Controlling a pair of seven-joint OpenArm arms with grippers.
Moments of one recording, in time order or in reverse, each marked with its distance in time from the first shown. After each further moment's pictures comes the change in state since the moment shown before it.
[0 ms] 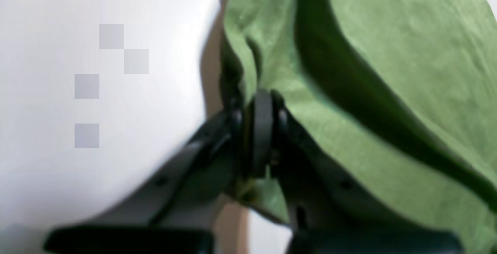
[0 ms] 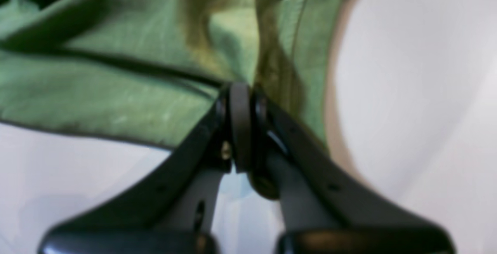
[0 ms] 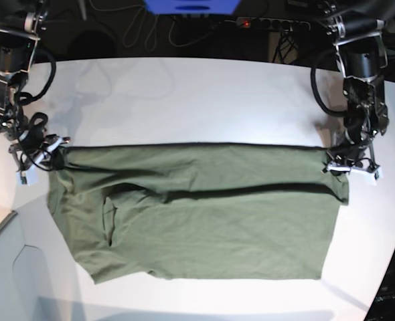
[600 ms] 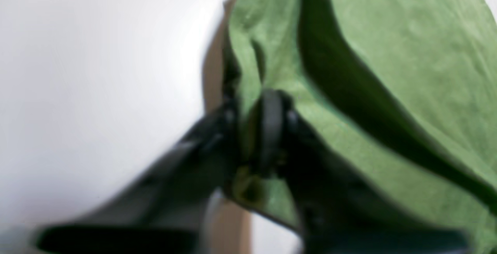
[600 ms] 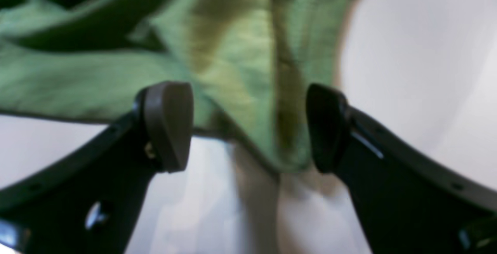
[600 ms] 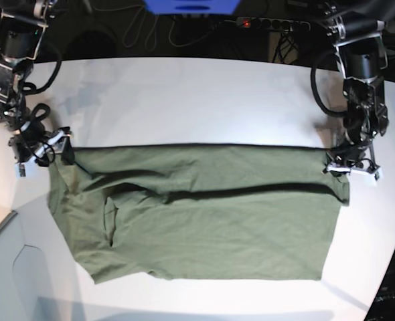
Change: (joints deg) left arm -0.3 0.2 0.0 -0.5 0.2 0.1 -0.8; right arm -4.3 -3.2 4.1 6.2 -0.2 0.0 0.0
